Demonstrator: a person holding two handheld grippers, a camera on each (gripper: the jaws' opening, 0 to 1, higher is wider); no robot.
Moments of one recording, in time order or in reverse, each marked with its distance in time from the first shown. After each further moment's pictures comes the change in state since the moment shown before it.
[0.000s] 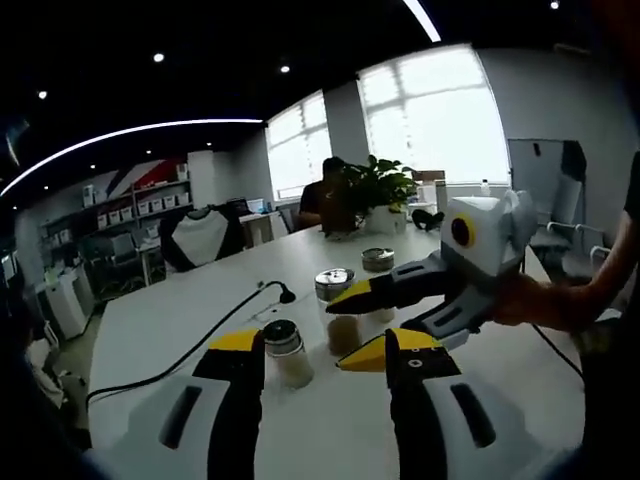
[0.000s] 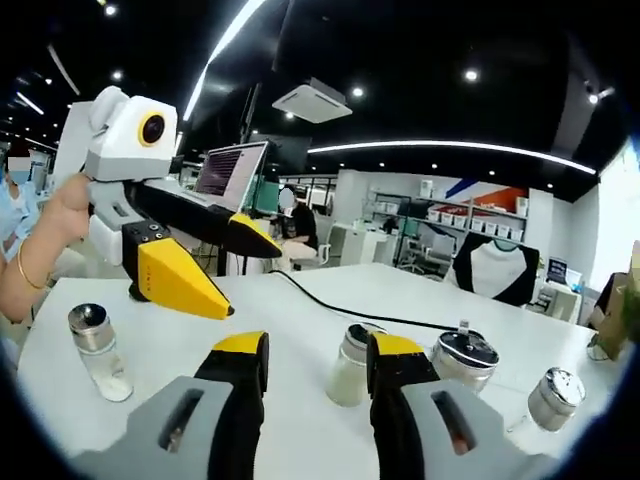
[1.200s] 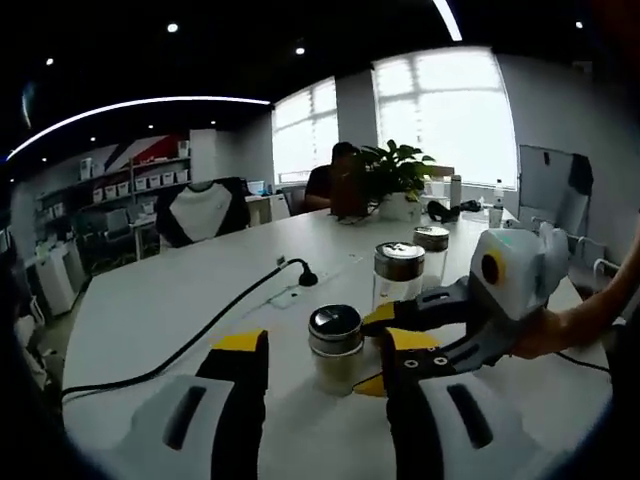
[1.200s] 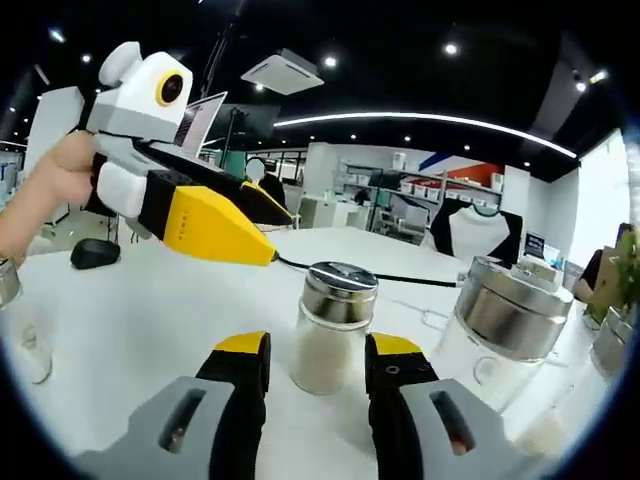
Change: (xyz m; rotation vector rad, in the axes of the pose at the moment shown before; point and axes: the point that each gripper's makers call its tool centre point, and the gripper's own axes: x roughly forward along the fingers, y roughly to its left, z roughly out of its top) left arm 0.060 0.050 -0.040 -0.090 0.042 -0.037; right arm 0.057 -0.030 -0.072 0.052 0.121 -0.137
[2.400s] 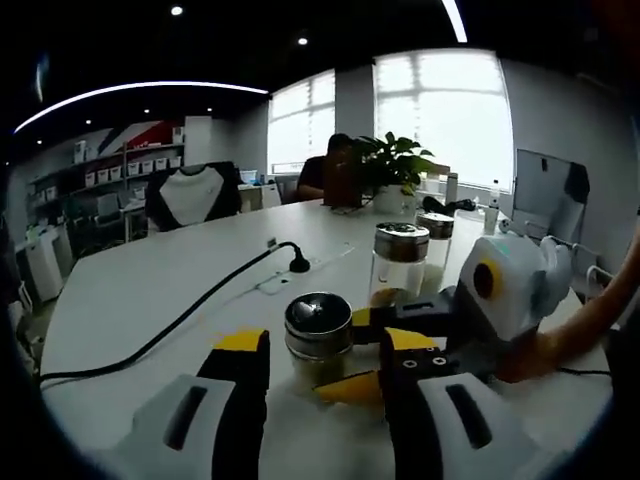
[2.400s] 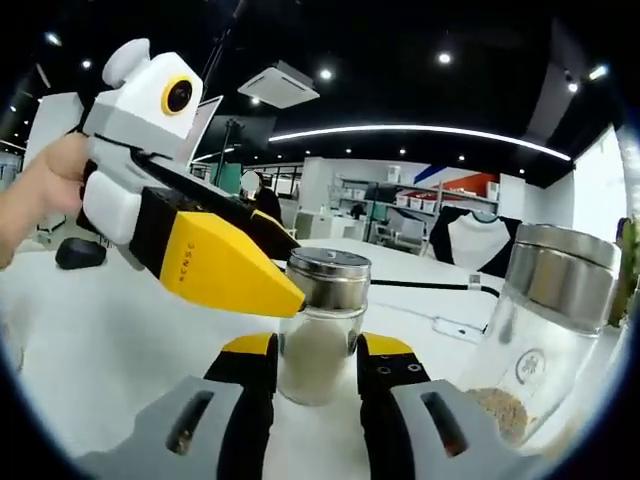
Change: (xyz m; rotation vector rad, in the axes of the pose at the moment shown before) left arm 0.018 0.007 -0.018 -0.045 0.025 -0.040; right arm 0.026 0.002 -0.002 0.006 -0.088 -0.011
